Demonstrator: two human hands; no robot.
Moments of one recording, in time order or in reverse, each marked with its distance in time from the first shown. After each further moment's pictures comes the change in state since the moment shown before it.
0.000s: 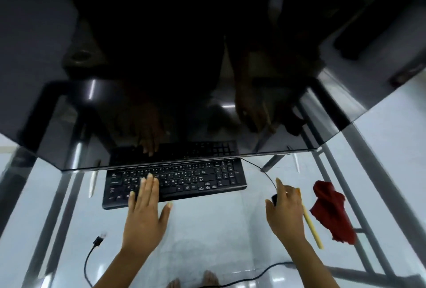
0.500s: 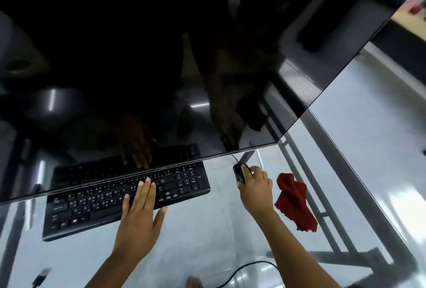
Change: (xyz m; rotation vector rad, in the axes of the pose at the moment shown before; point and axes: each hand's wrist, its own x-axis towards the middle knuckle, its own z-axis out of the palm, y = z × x) left_hand 0.032 0.067 0.025 0.042 -0.137 0.158; right_hand 0.059 0.023 -0.003 -0.105 0.039 -0.057
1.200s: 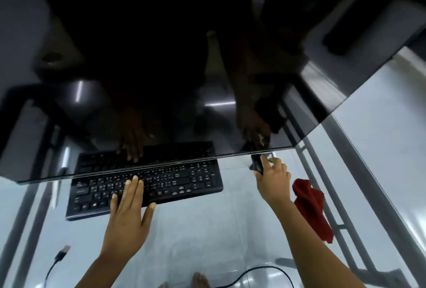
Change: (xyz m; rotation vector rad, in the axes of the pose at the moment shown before) left_hand -0.026 -0.033 -0.017 -0.078 0.075 -0.148; right_hand 0.033 0.007 -0.005 -0.003 -0.042 0.032
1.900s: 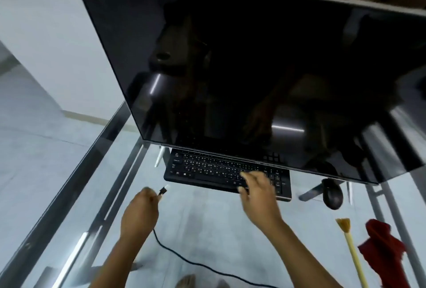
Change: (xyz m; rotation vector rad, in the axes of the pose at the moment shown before) left_hand -0.086 -0.099 -0.071 -0.208 0.135 -0.626; right_hand -0.106 -0.191 0.003 0.281 -0.093 -0.569
